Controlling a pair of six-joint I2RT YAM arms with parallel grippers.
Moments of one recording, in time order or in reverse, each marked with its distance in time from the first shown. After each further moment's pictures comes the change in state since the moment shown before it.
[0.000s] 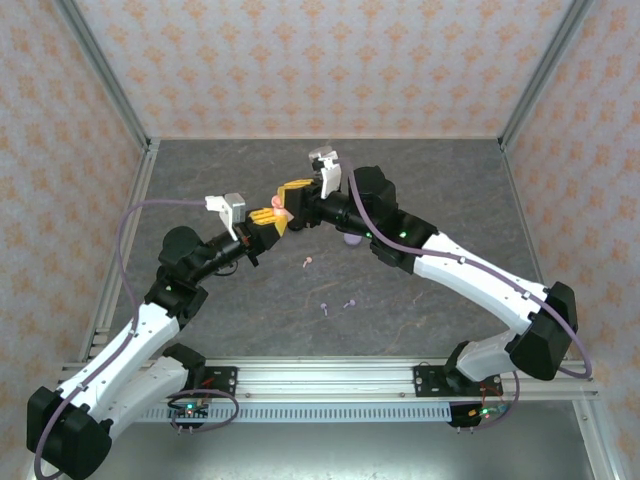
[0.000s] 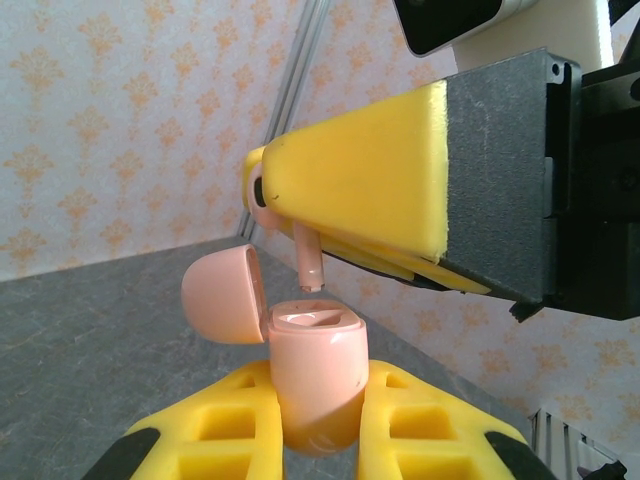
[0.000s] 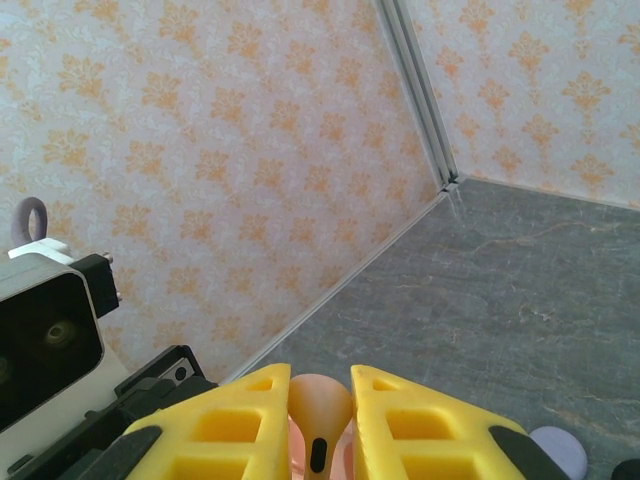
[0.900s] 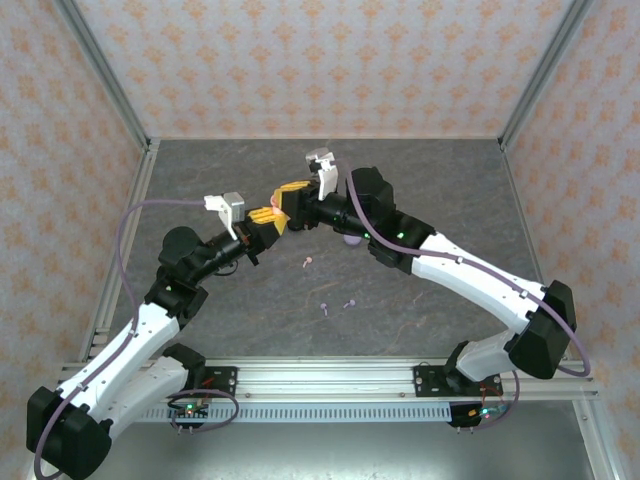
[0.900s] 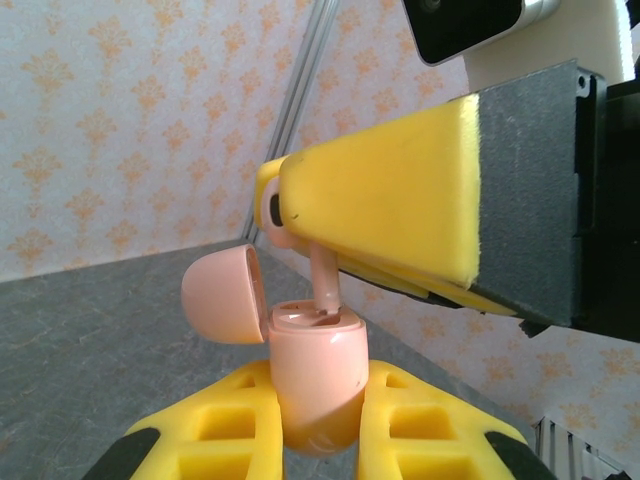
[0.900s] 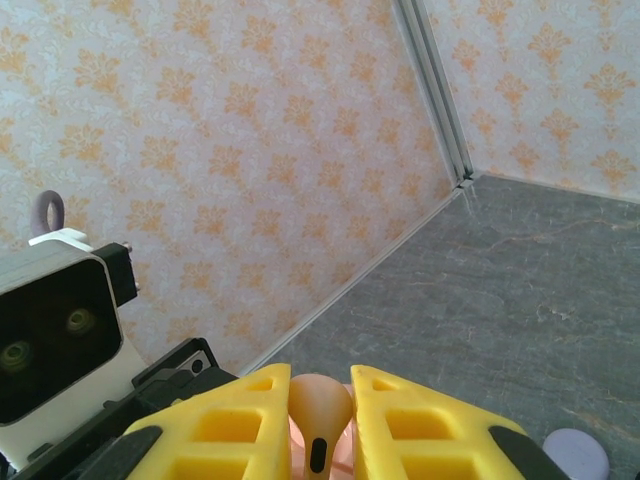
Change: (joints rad) left arm -0.002 -0.001 0.000 0.003 -0.018 -0.014; right arm 0.008 0.010 -0.003 0.014 -0.016 0.008
